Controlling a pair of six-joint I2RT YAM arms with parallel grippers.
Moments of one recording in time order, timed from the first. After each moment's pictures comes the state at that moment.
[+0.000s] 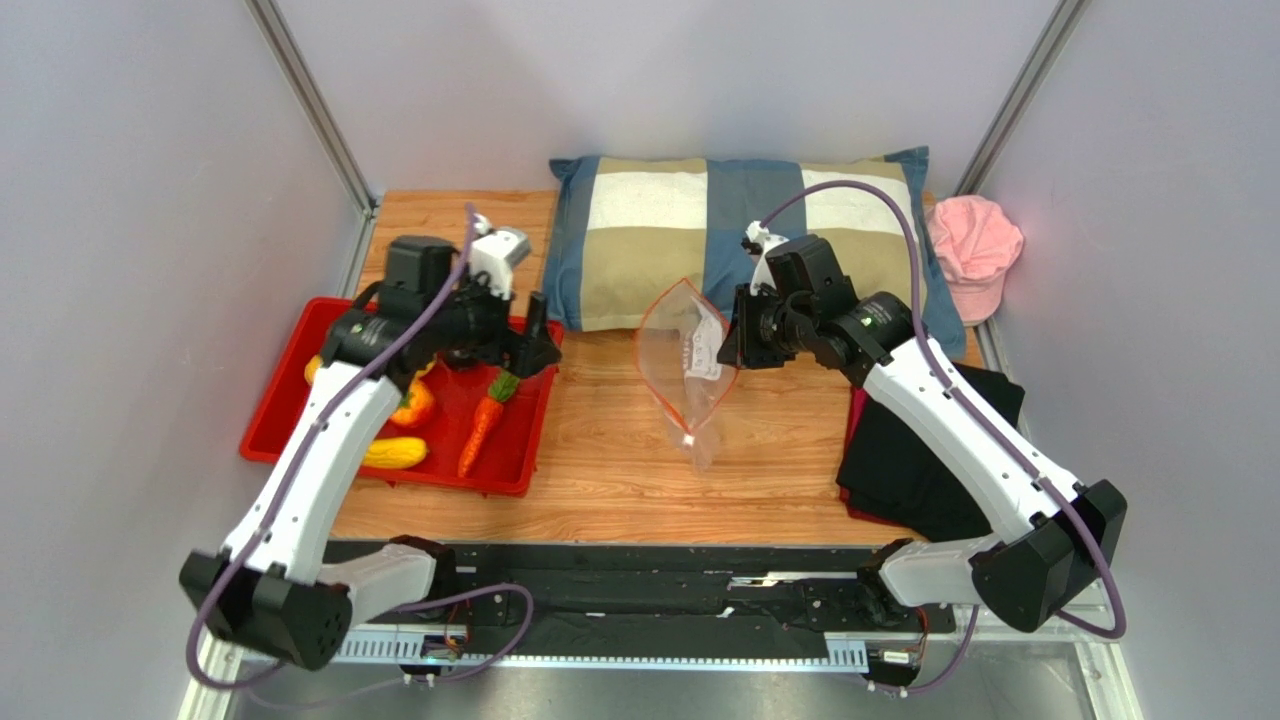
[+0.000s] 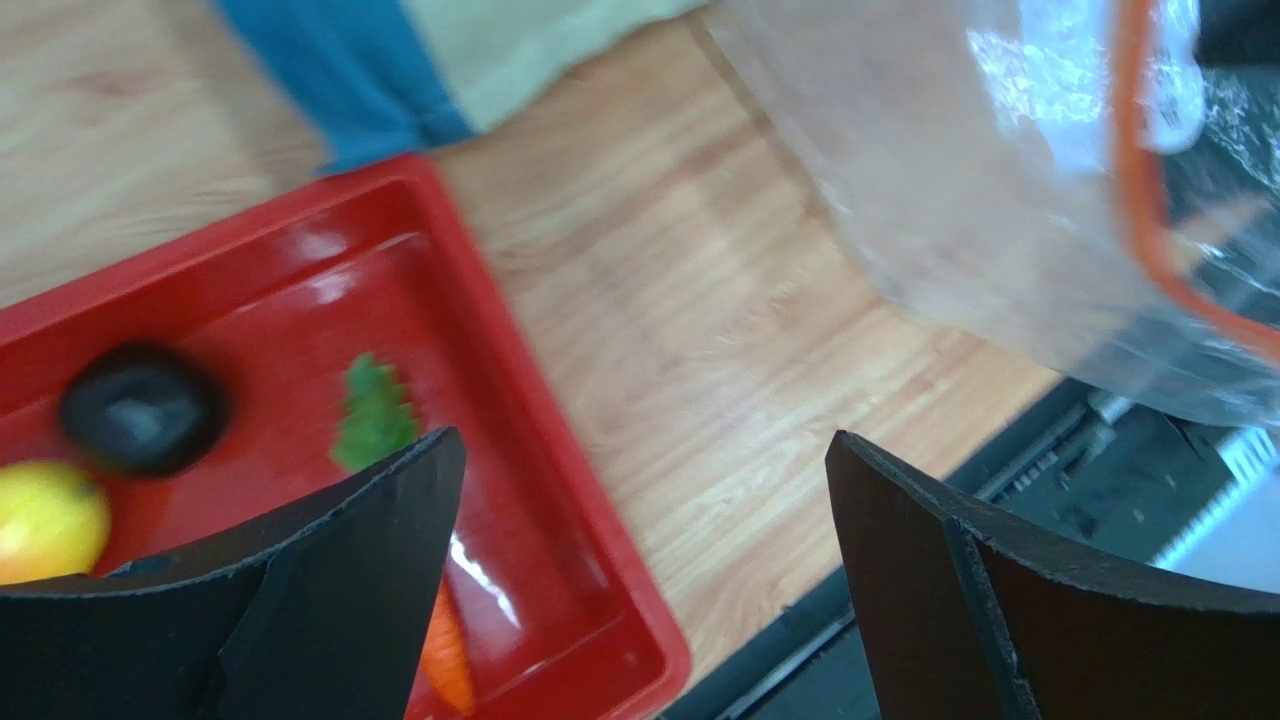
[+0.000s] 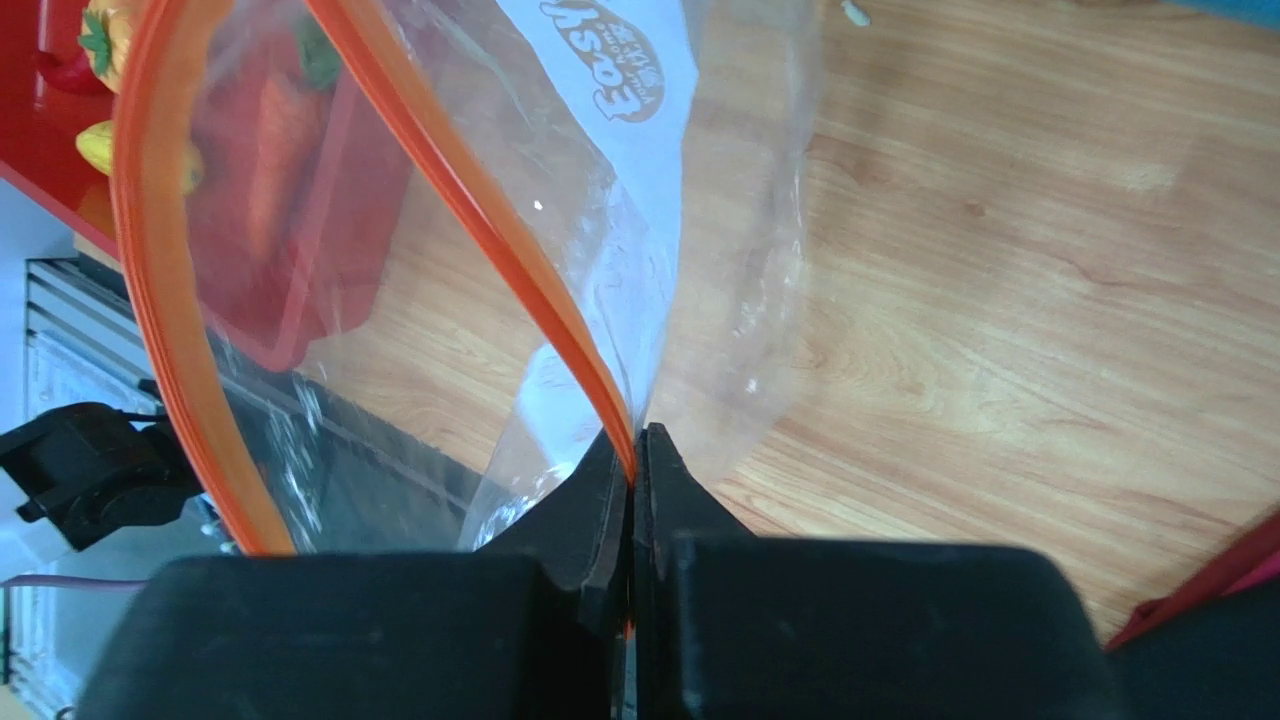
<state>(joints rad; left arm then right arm) -0.29 1.18 1.25 -0.81 0.44 0.06 0.57 1.32 1.34 -0.81 -0.14 0.44</state>
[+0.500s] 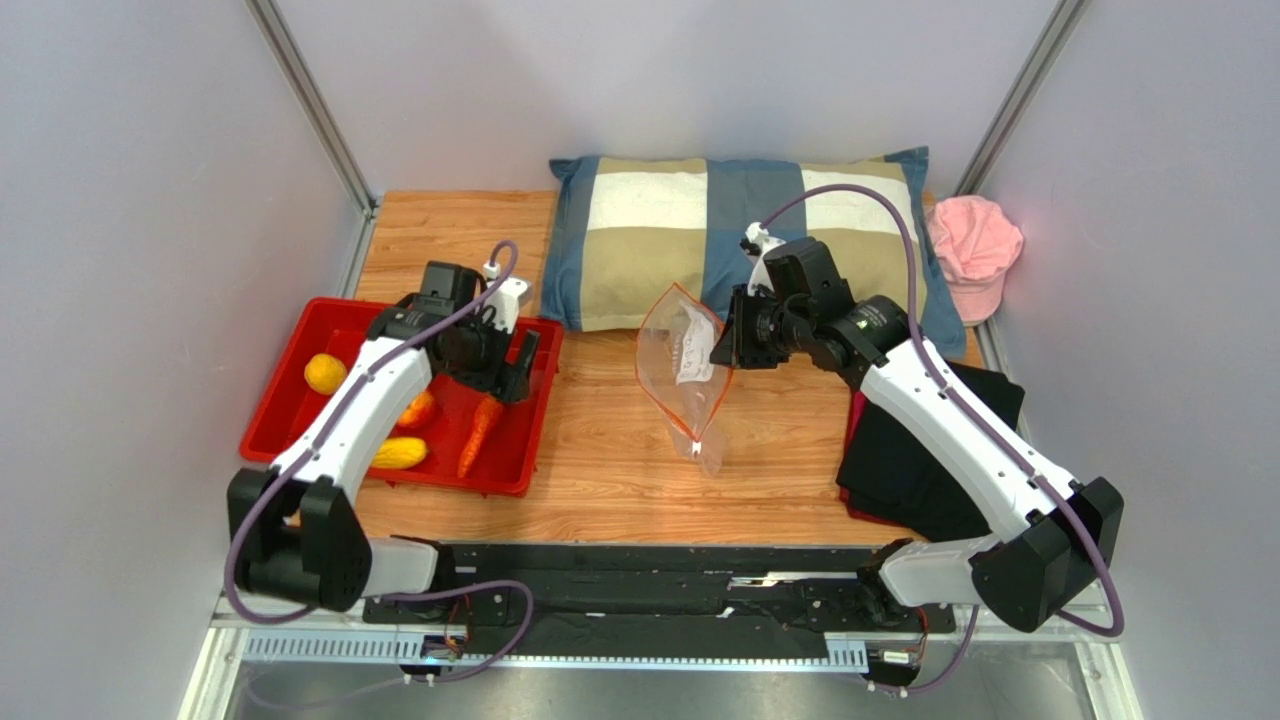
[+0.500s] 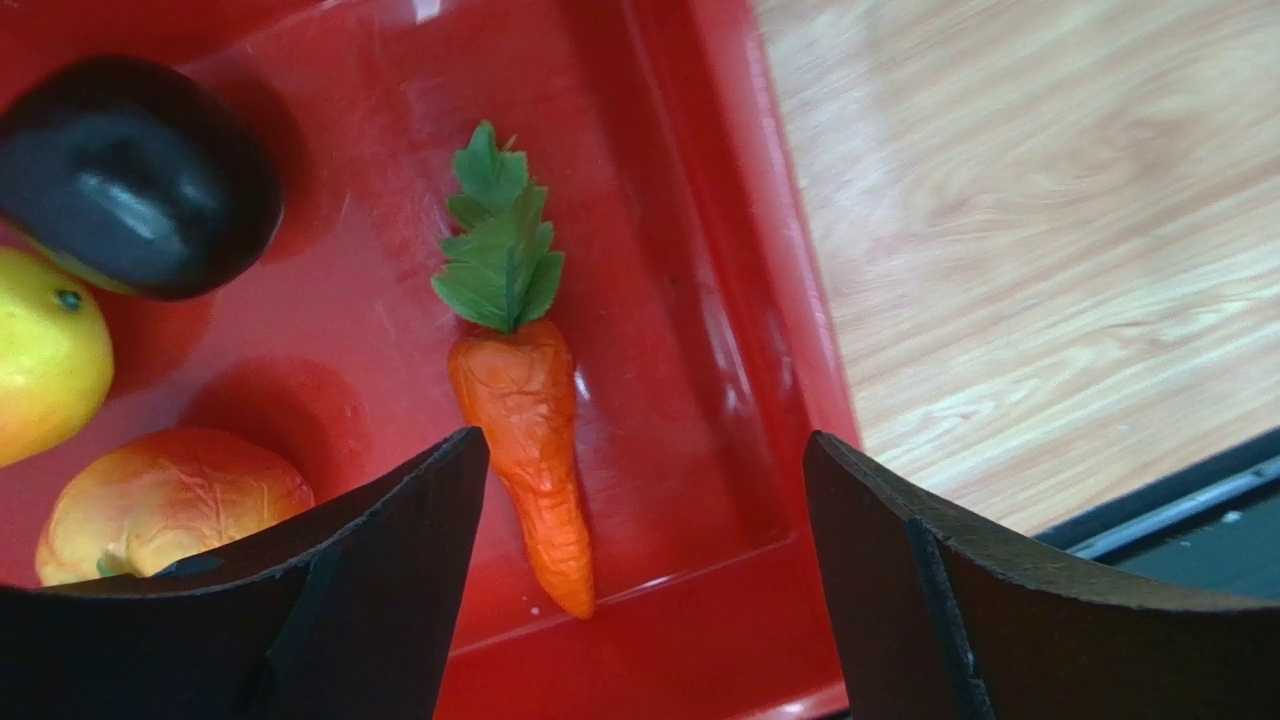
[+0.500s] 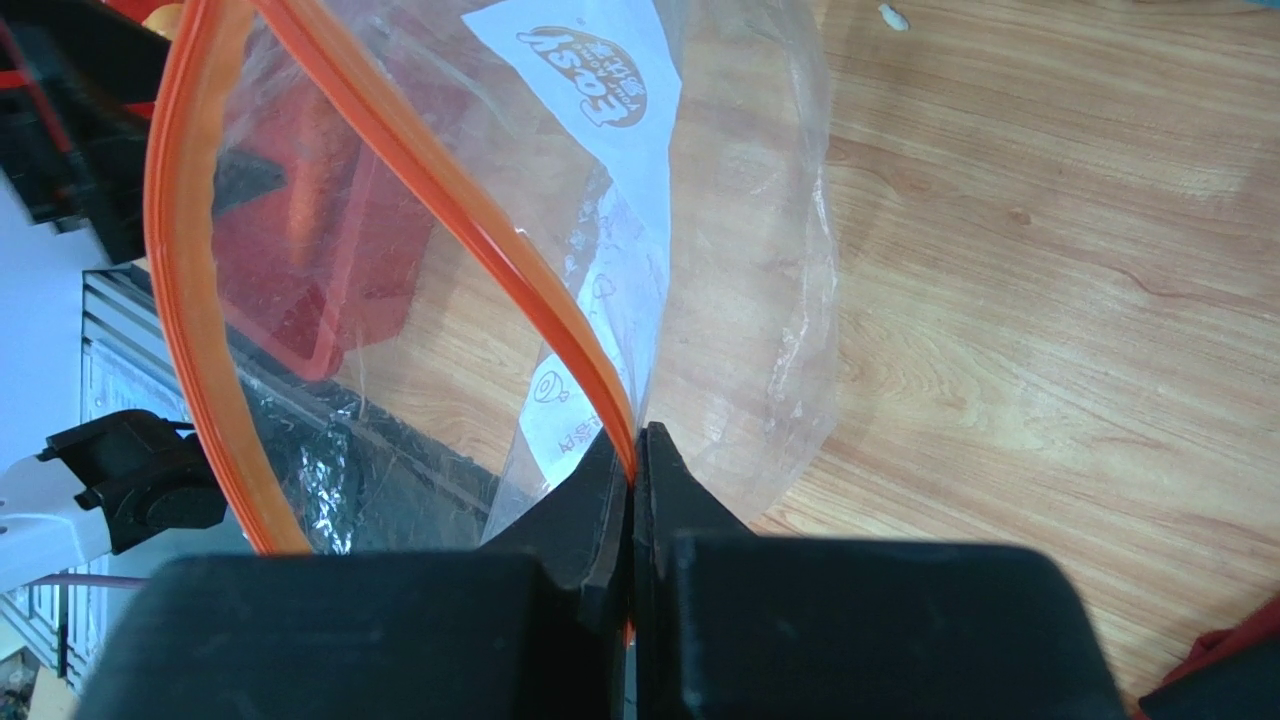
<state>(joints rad) -0.19 1.30 1.06 -0.81 0.23 0.19 0.57 1.32 1.31 -0.75 -0.17 0.49</state>
